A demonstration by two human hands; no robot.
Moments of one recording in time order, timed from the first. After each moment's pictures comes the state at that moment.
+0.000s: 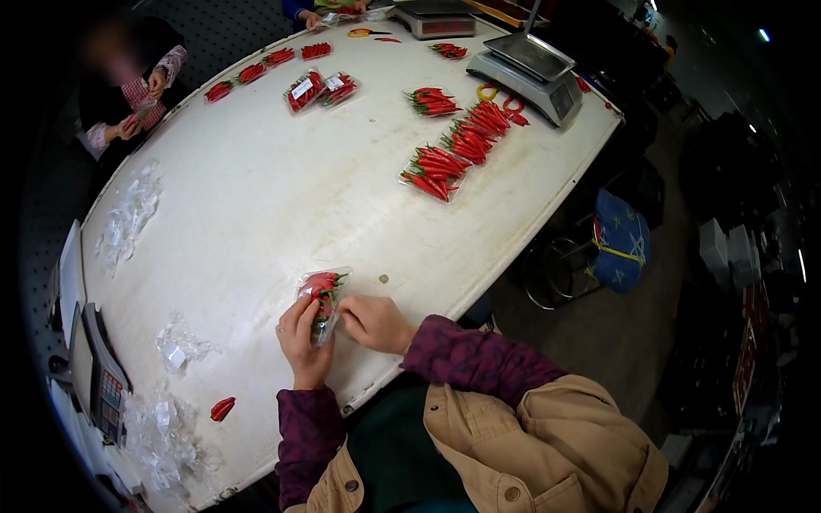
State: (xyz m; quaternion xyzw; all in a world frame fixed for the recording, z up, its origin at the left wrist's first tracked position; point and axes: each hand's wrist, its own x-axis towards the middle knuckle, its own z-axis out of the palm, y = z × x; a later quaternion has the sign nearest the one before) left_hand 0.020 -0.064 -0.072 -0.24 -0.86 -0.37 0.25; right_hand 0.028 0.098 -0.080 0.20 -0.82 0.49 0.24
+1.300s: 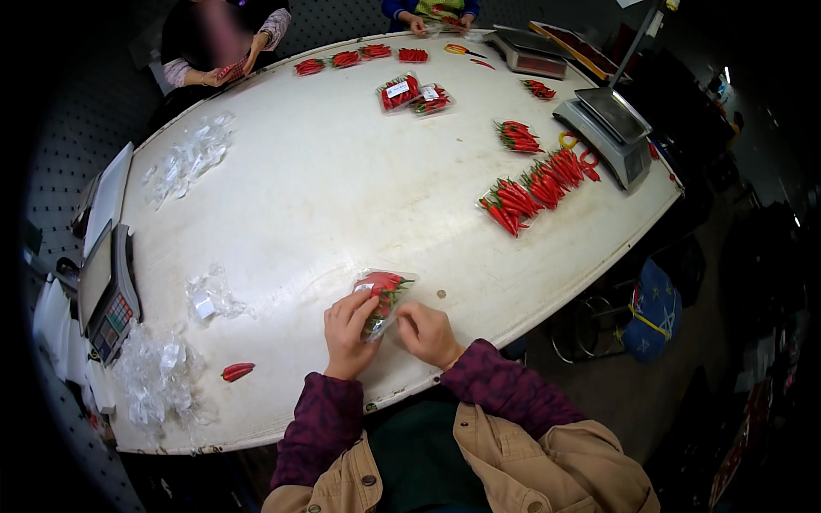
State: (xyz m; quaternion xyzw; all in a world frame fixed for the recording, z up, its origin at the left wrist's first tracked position) left_hand 0.018 -0.065 -0.069 -0.23 -0.86 -0.36 0.27; right_hand 0.030 0.099 -0.074 0.19 -0.82 0.50 0.20
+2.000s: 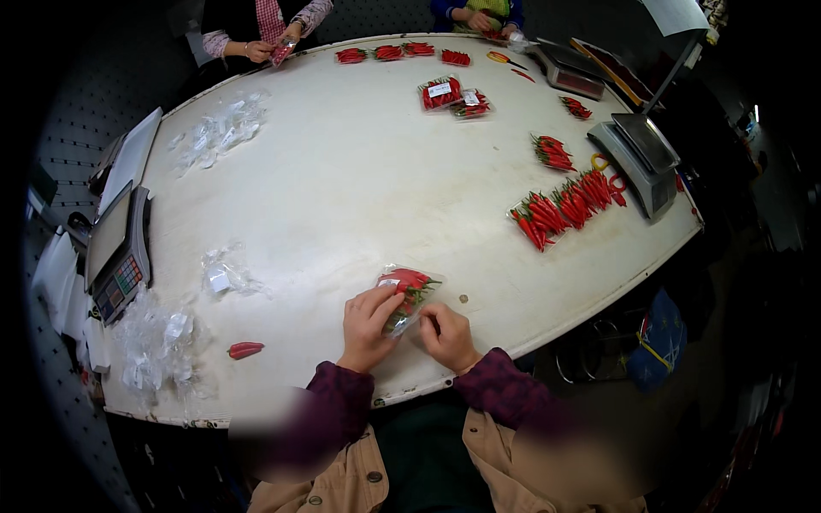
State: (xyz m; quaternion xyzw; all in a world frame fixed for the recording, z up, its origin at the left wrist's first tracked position) left_hand 0.019 -0.069 -0.068 -0.22 -0.87 -0.35 0.26; right_hand 0.031 0.098 -0.080 0.18 -0.83 0.50 0.19
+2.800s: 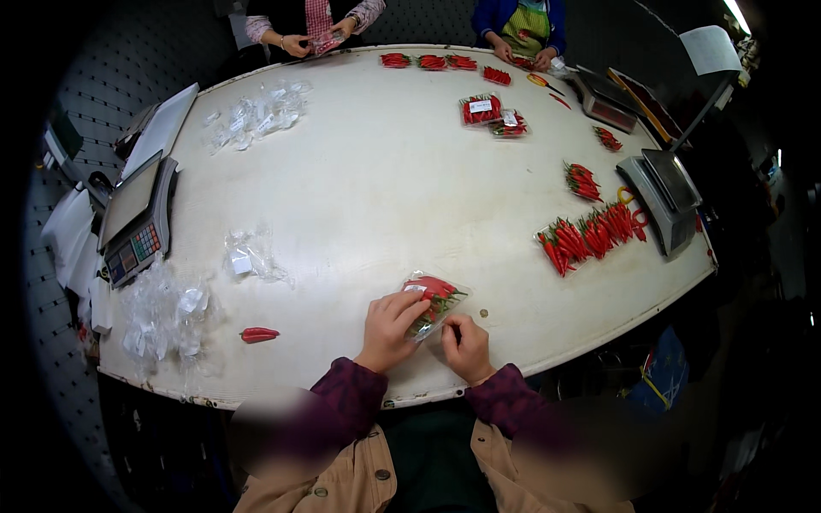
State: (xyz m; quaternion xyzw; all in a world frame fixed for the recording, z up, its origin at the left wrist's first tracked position) left_hand 0.019 -0.071 -0.070 -0.22 -0.87 -0.36 0.26; right_hand 0.030 0.098 -0.082 0.17 -0.83 0.51 0.17
